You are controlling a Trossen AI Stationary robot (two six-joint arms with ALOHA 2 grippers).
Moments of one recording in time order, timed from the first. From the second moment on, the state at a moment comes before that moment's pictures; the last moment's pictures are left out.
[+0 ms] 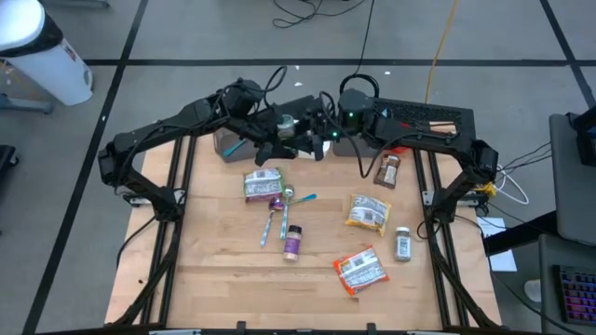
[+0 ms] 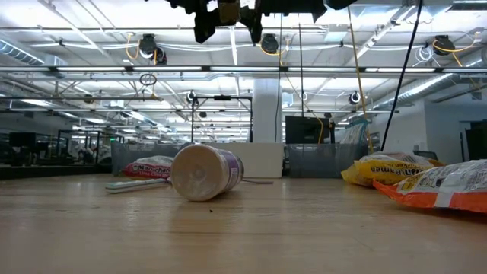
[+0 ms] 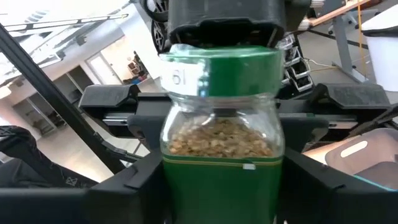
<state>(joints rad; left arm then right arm) 0.43 1.50 1.54 -0.61 0.63 -0.11 -0.35 1.62 1.42 0.18 -0.52 0.46</state>
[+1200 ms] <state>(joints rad) 0.60 1.45 1.70 -0.56 0.66 -0.11 -0.38 1.54 1.42 -0.01 -0.53 0.37</state>
